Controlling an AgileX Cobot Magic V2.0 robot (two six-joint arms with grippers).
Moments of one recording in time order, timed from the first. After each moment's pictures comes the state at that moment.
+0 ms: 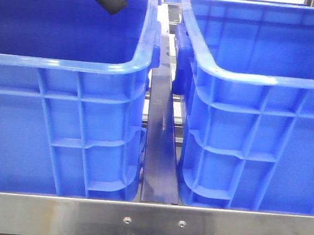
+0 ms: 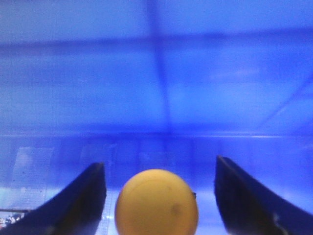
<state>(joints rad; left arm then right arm) -0.50 1.53 -1.45 -0.56 1.16 0.52 -0.21 1.74 -1.15 1.06 0.22 -1.10</state>
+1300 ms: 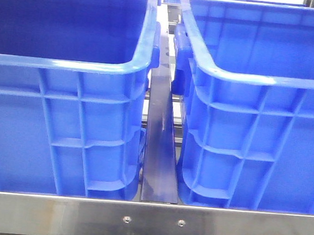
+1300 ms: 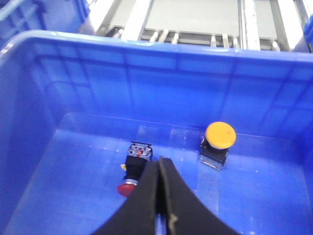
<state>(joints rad) -0.41 1.30 -1.18 0.00 0.74 0.01 -0.21 0.88 -0.67 1.02 0.35 -1.10</state>
